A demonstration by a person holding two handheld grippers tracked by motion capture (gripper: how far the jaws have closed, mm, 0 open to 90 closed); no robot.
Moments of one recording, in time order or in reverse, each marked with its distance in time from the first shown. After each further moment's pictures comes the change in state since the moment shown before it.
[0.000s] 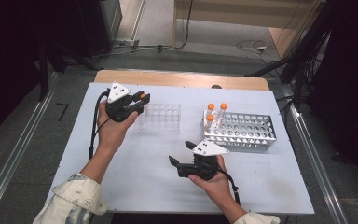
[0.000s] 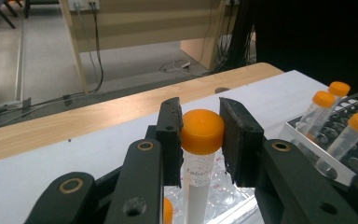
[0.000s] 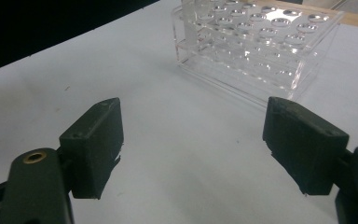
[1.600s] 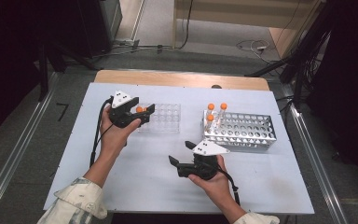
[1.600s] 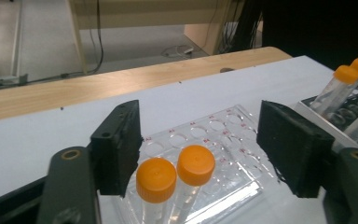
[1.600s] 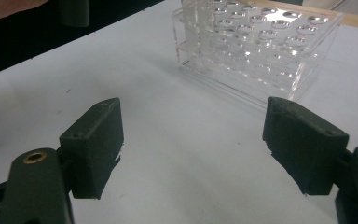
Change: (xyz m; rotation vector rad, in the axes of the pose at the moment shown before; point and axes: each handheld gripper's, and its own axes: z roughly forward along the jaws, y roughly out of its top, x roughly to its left) left arm 0.002 -0.027 0.007 0.052 -0.007 -0.082; right arm 0.000 0.001 -0.002 -0.003 -0.003 0.005
